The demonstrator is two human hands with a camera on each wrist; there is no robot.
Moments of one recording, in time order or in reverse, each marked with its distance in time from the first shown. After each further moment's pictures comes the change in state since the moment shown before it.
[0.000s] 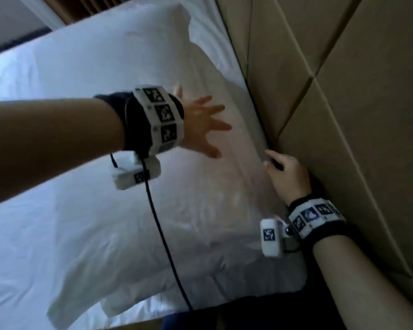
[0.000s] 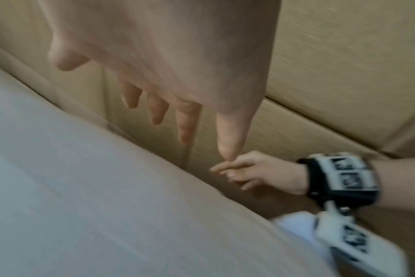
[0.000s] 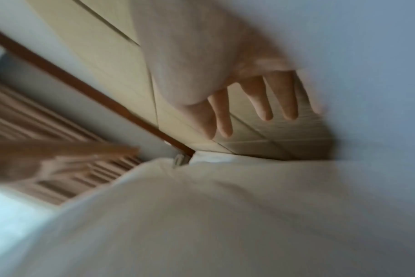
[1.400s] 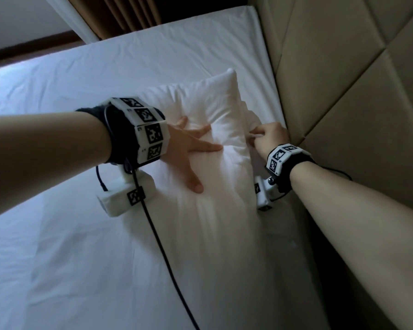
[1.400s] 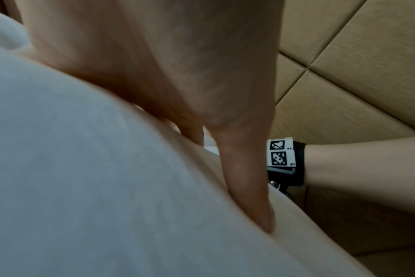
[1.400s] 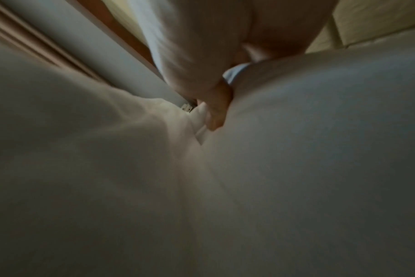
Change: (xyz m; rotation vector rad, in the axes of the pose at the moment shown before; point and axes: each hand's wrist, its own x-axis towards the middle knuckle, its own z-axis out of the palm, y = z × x) left_hand 0.143 -0.255 0.003 -0.371 -0.290 -0.104; right_hand 0.373 -0.187 0.113 -0.201 -0.034 -0.096
